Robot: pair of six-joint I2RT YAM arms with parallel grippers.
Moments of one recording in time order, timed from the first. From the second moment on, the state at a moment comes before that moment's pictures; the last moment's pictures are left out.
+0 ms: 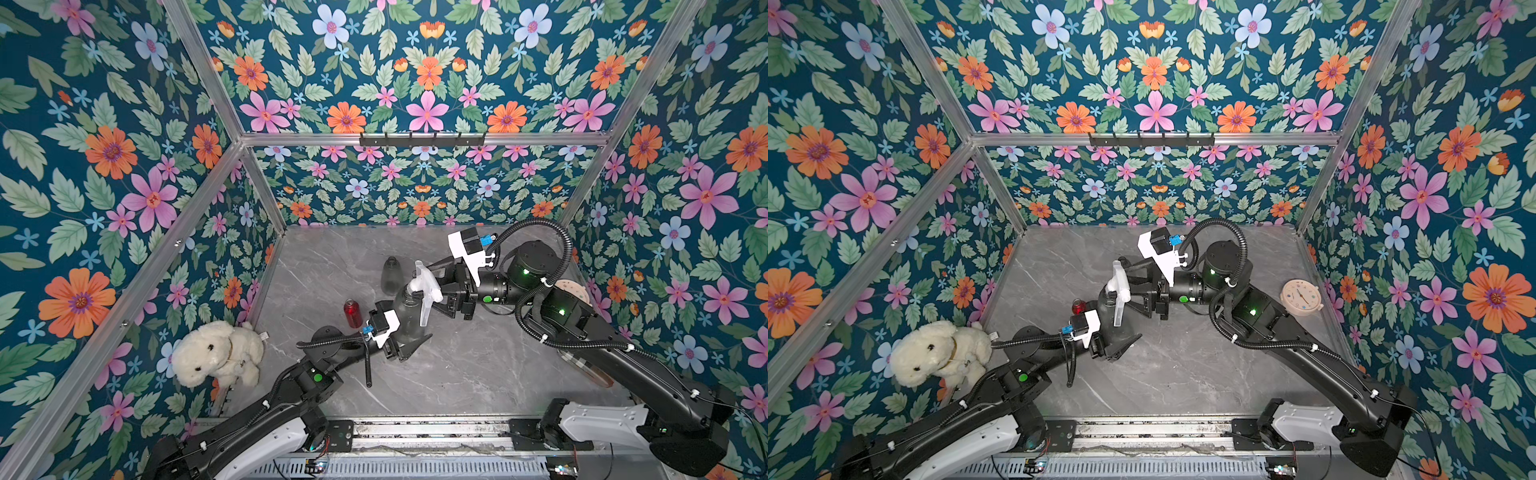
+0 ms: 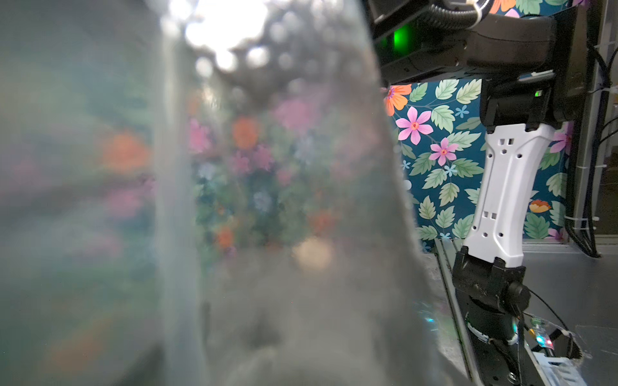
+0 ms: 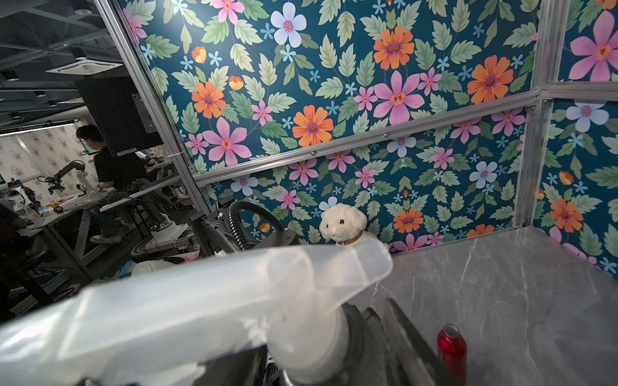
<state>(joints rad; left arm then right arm) -0.89 0.75 0.45 0.54 0.34 0.13 0.84 1.19 1.33 -0.05 -0.70 0.27</state>
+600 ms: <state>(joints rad) -0.89 0.77 0.46 0.52 0.33 0.14 0.85 1.24 1.46 -0.23 -0.63 0.22</state>
